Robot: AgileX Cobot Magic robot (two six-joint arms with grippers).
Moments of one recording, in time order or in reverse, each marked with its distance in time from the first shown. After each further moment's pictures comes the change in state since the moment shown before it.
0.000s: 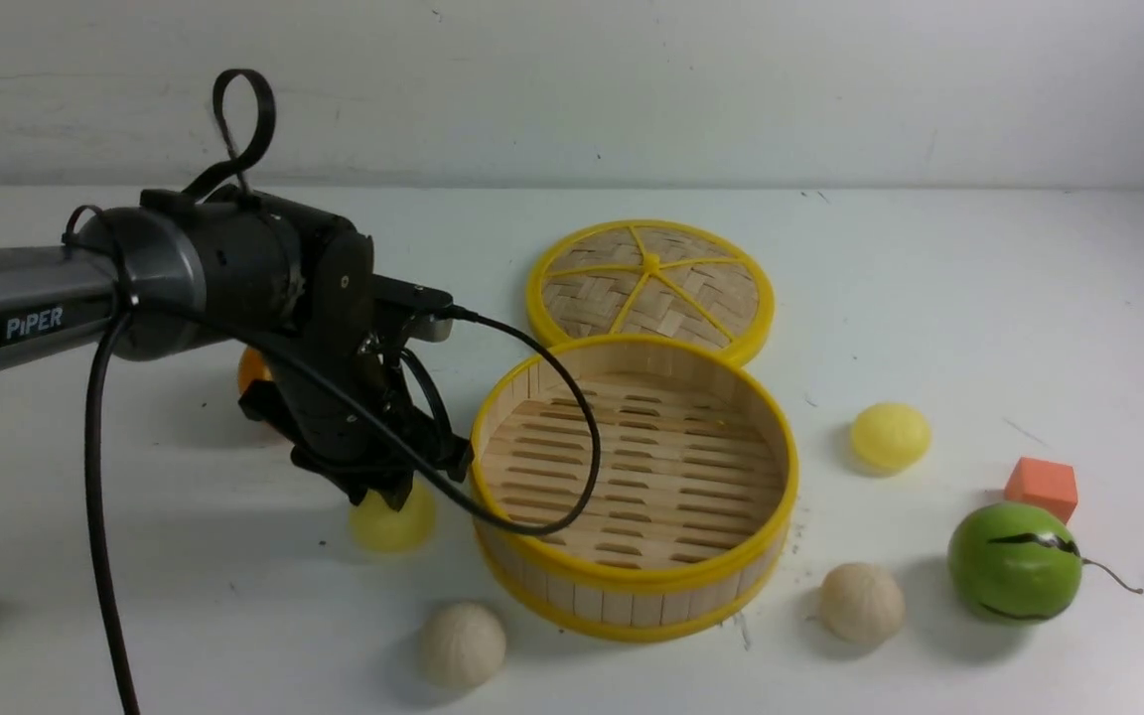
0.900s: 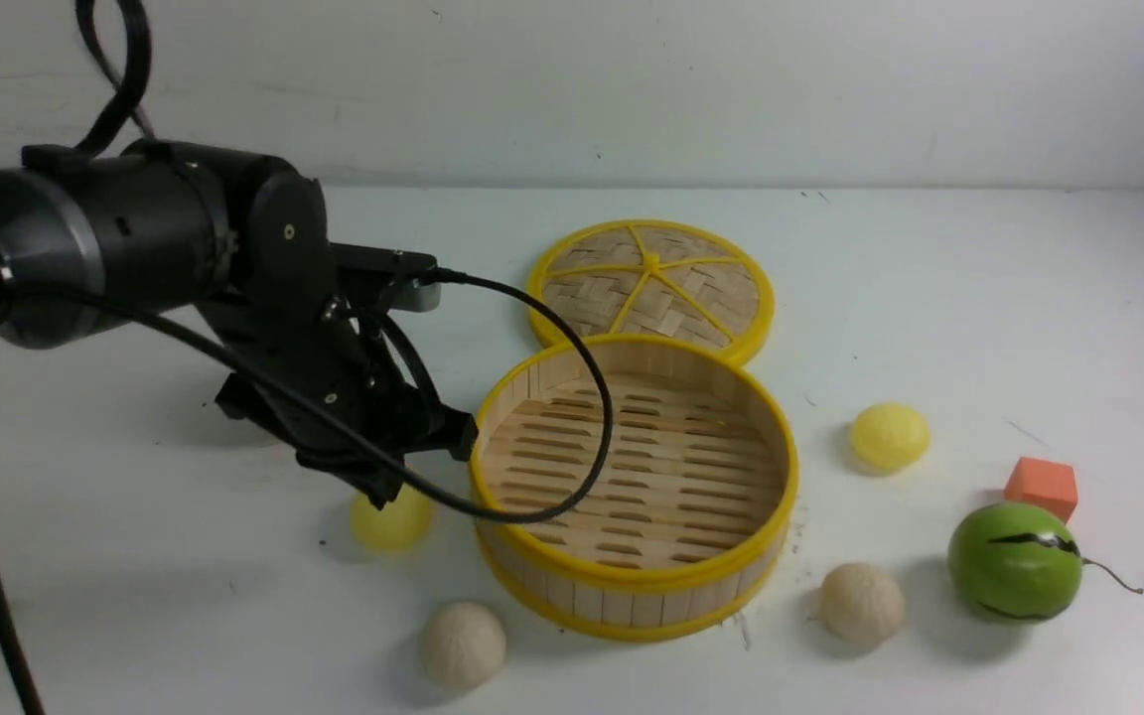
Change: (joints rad) right arm 0.000 0.000 0.000 0.000 0.000 0.000; left arm -0.010 -0.149 0.053 -0.119 0.066 0.001
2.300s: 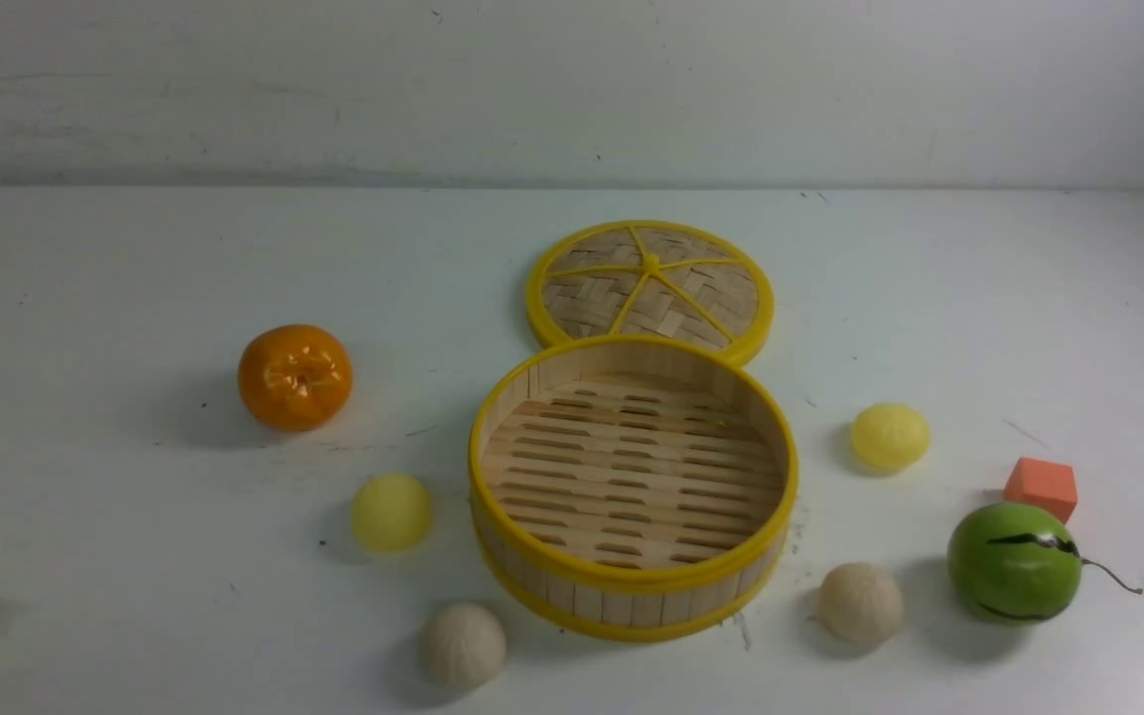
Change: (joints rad) right arm 0.000 0.000 0.000 -0.002 0.000 0.000; left arm 0.291 -1.757 1.153 -0.697 -0.586 -0.133
